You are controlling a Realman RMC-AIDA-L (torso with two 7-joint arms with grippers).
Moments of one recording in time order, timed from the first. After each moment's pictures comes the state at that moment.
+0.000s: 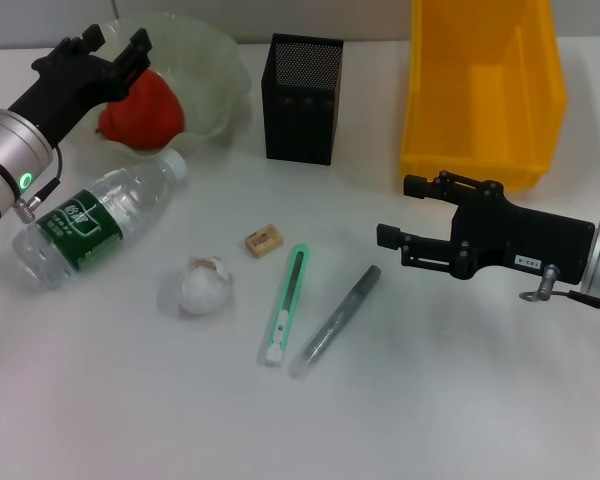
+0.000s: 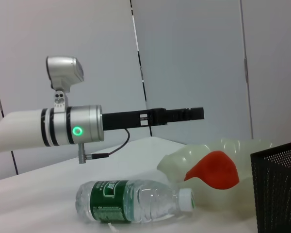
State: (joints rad) left arm -0.63 -2.08 0.82 0.19 1.00 0.96 -0.77; right arm 0.46 2.08 -0.91 -0.43 -1.63 -1.41 1.02
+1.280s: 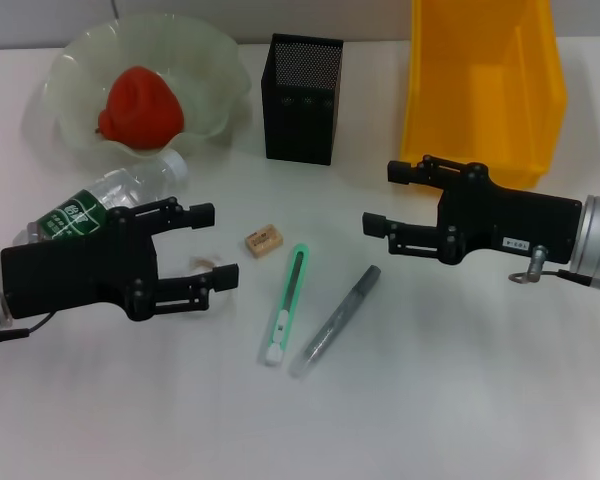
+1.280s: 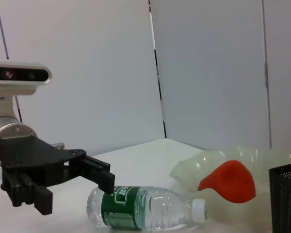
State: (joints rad) left arm -0.42 -1.96 1.02 0.46 1.60 1.62 -1.09; right arm 0.52 2.08 -0.91 -0.44 -1.66 -1.42 1.04
